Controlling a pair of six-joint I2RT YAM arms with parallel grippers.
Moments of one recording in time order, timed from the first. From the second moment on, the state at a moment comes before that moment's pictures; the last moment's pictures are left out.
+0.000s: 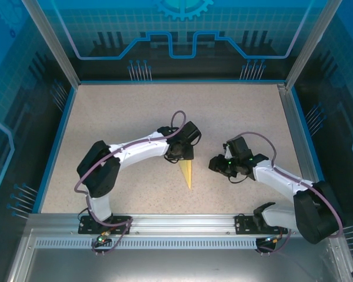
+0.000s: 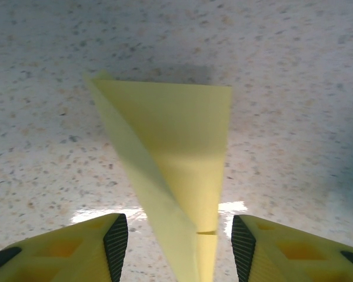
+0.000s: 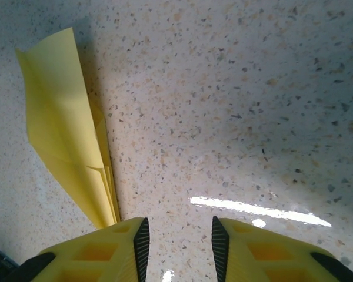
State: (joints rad) left arm -0.81 1.84 1.37 -0.79 -0.13 -0.90; right arm 0.42 1.22 0.54 -0.34 -0.35 0.76
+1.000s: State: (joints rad) left arm -0.81 1.89 1.32 -0.81 -0.13 -0.94; right arm 0.51 1.33 0.52 -0.21 -0.45 0.75
